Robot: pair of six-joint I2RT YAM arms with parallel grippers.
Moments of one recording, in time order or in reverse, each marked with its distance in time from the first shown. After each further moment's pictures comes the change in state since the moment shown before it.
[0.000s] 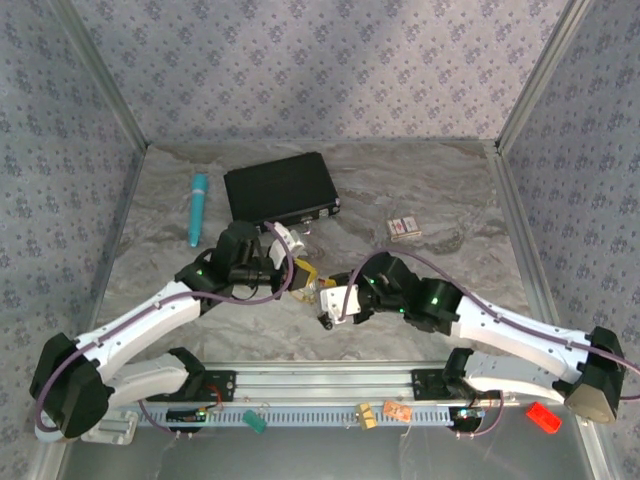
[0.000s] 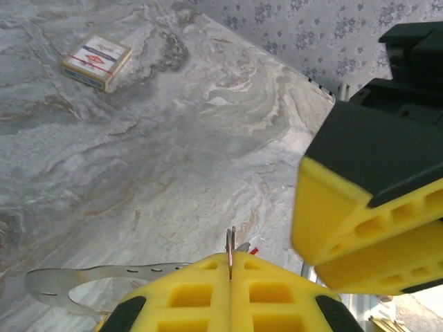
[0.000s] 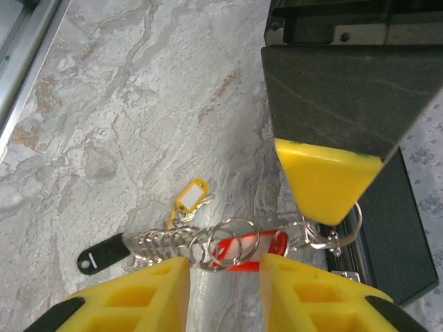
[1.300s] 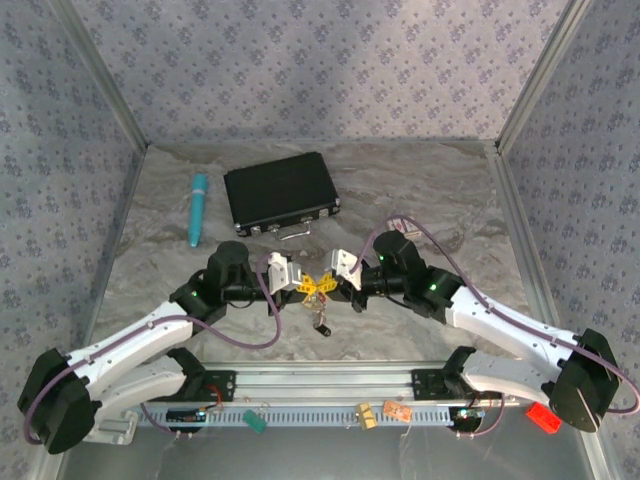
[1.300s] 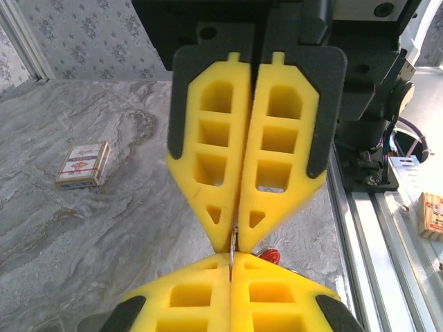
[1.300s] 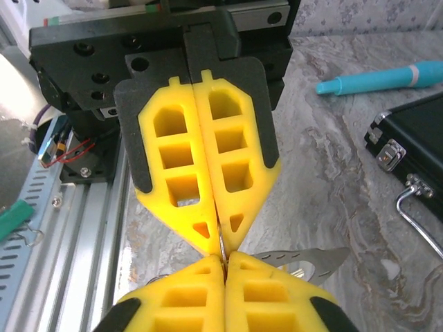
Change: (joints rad) left arm -0.052 -0.126 -0.177 0.218 0.069 0.393; right arm -0.192 0.061 -0.048 0.225 -0.449 0.540
